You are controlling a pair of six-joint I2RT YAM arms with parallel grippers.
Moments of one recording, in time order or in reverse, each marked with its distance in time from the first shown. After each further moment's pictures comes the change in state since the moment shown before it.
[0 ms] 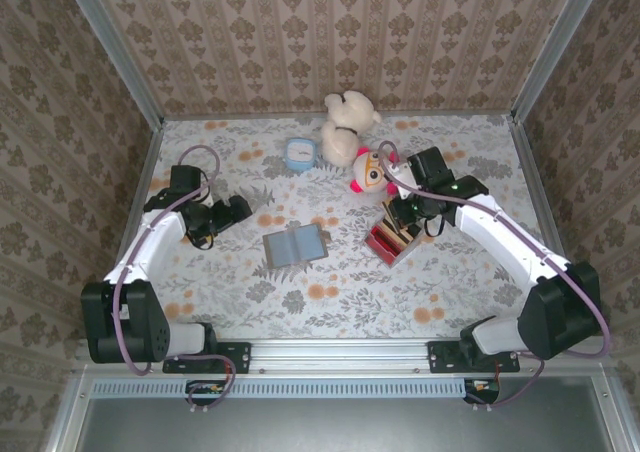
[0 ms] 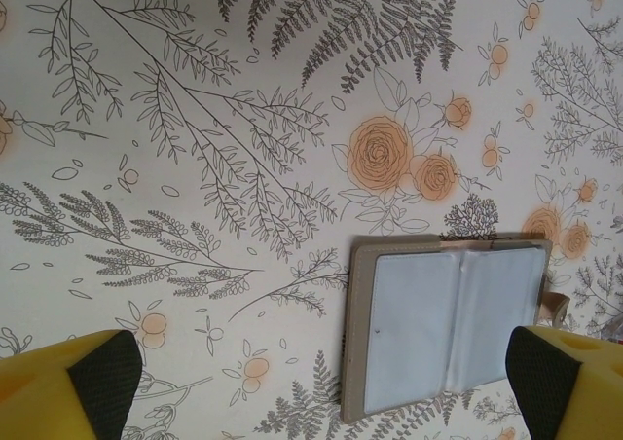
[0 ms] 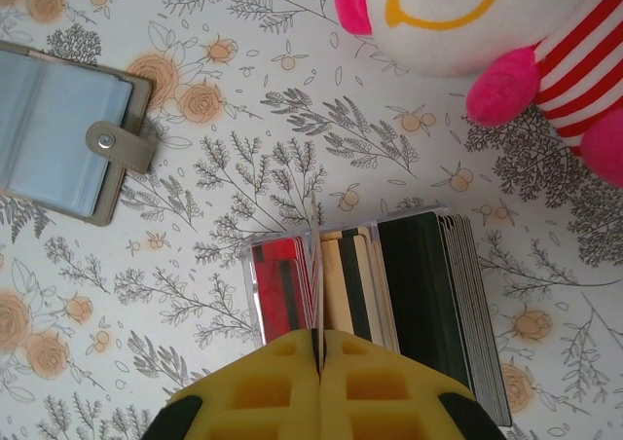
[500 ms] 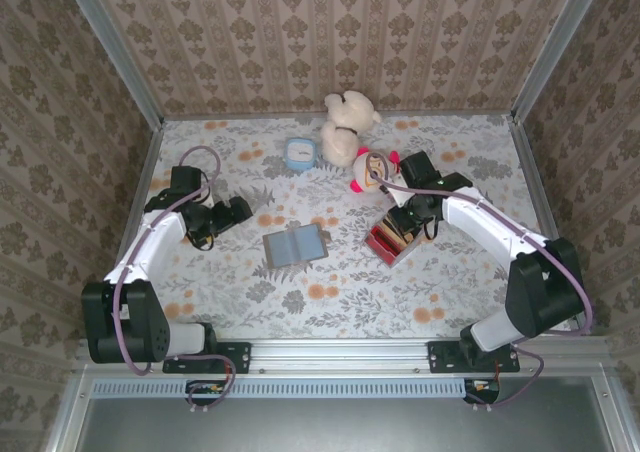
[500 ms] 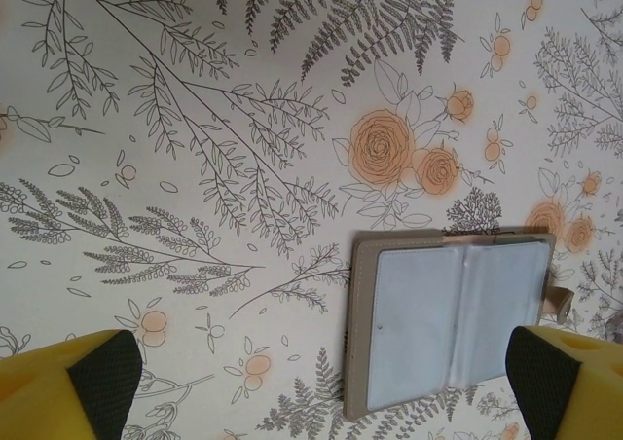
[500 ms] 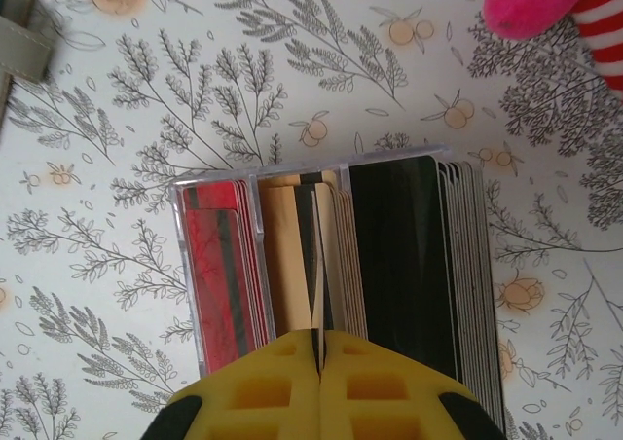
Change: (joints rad) left arm 0.000 0.000 -0.007 0.000 0.005 0.012; right arm 0.000 0.133 0.000 -0.049 0.071 -0.088
